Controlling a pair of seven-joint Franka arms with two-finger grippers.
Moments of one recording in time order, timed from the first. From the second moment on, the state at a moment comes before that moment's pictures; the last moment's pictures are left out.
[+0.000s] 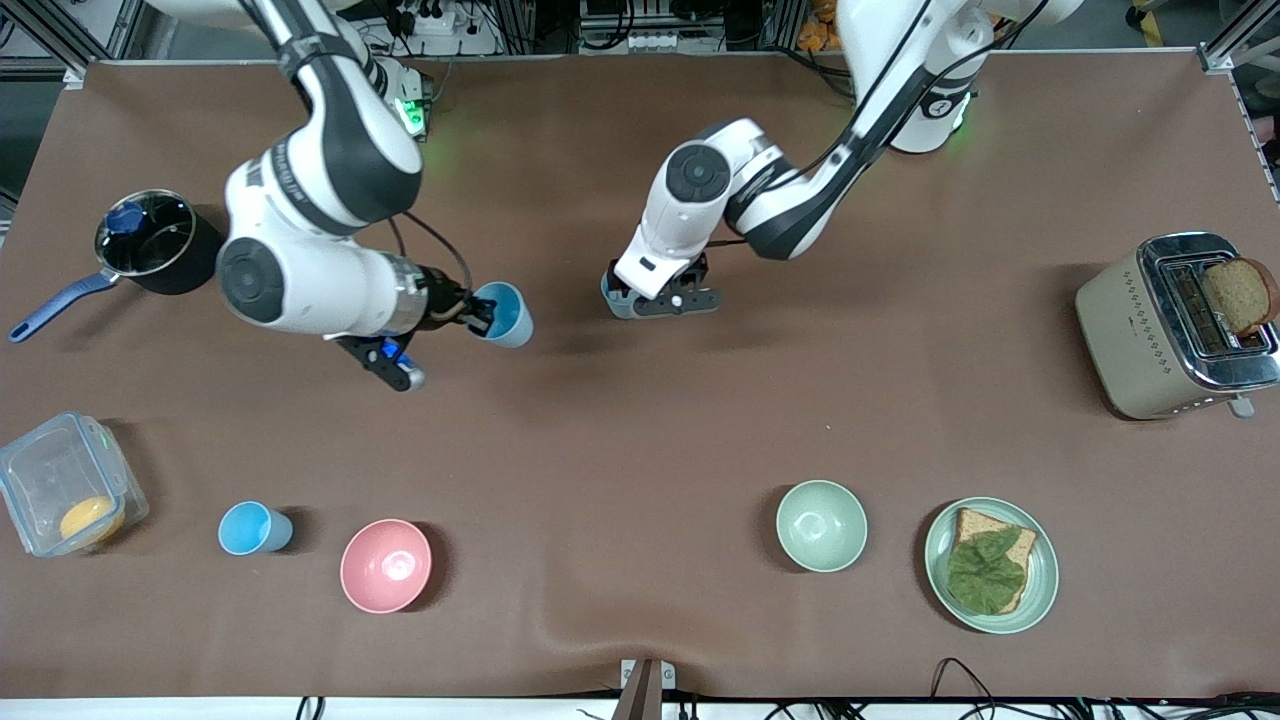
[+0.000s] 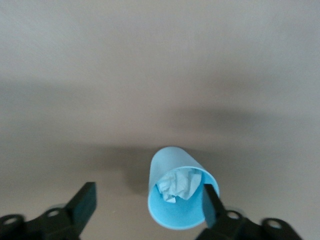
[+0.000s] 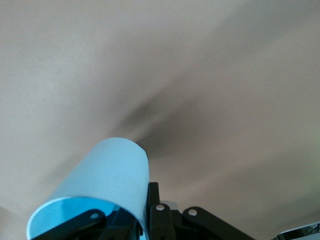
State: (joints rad) left arm -0.45 0.43 -0.42 -1.85 0.04 2.34 -1.03; right arm 0.35 0.29 0.07 -1.70 0.41 1.78 0.93
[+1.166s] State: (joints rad) left arm 0.07 0.06 -0.41 -1.63 0.08 1.74 -0.58; right arm 0.65 0.34 0.07 -1.90 0.41 2.12 1.14
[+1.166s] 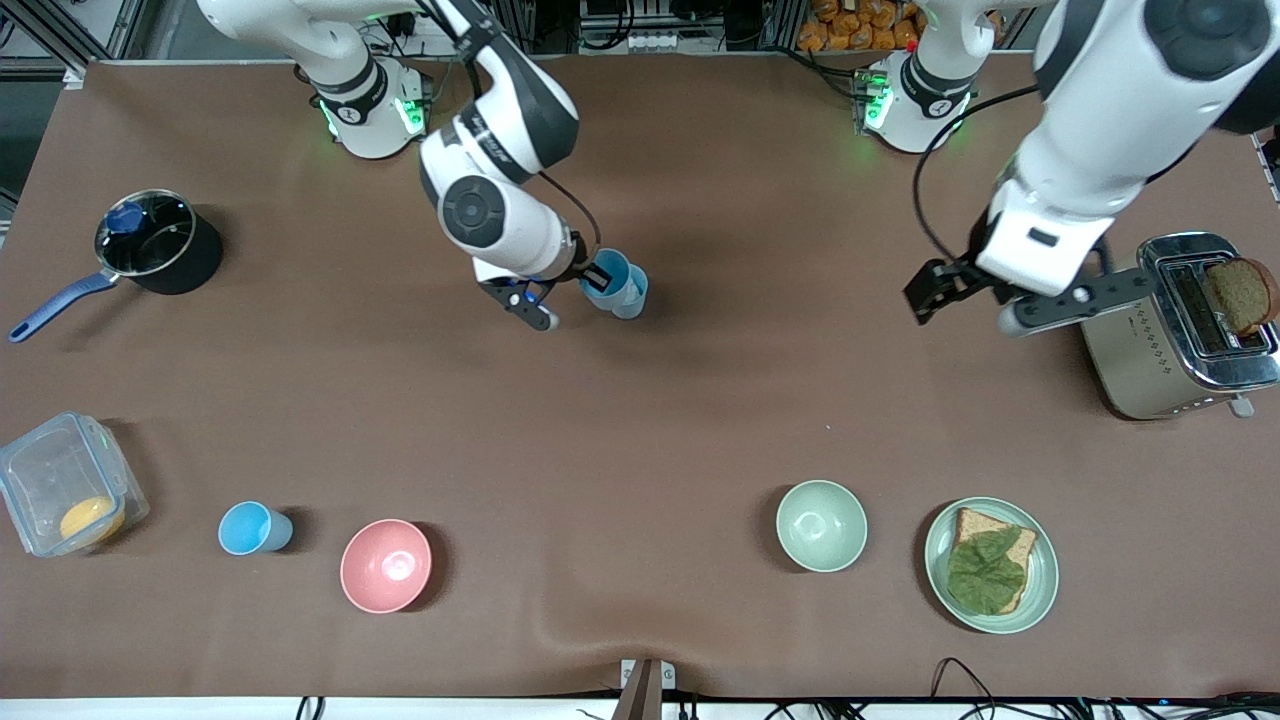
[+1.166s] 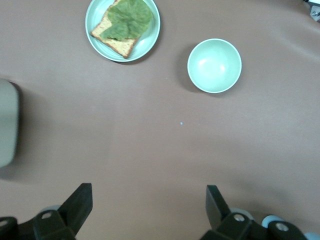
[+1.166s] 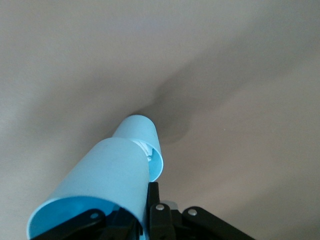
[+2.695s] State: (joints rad) left arm 0.04 0.02 -0.21 -1.55 0.06 1.59 -0.27; right arm 0.71 0.40 0.06 -1.92 0.41 2.18 1.21
